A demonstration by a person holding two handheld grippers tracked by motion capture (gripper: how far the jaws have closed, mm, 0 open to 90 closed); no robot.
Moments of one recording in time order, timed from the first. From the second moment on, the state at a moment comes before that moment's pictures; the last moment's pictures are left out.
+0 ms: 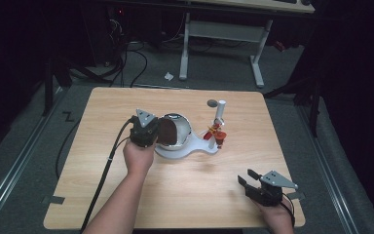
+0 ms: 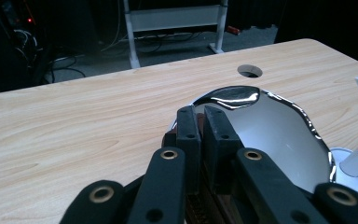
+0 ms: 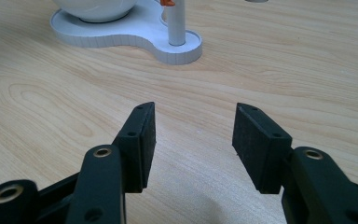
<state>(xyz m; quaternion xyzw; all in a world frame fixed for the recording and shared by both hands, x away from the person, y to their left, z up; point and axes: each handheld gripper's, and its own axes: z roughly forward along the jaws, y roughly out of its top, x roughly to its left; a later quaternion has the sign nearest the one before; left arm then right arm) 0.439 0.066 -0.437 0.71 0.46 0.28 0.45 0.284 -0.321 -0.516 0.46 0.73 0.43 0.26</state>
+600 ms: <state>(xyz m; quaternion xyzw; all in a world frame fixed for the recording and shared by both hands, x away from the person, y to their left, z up) 0.435 0.068 -0.430 0.69 0.46 0.28 0.48 0.285 -0.321 -0.517 0.46 0.73 0.43 0.26</state>
